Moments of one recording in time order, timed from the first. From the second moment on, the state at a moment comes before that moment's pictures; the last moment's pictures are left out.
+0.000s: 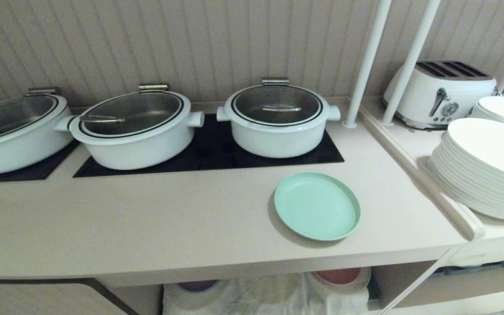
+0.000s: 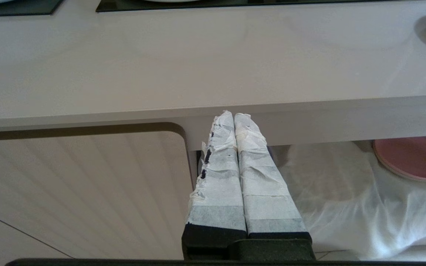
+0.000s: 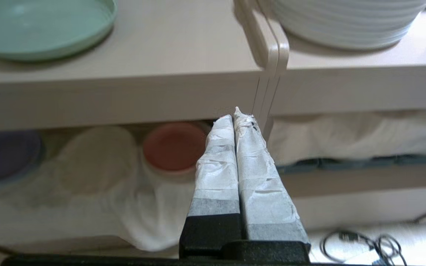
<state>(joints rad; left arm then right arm) 0.00 0.00 0.00 0.02 -0.01 -0.01 0.00 0.04 0.00 0.00 -0.04 -0.03</state>
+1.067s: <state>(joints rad) 0.00 0.00 0.00 0.02 -0.01 -0.01 0.00 0.00 0.00 0.00 -0.04 -0.03</state>
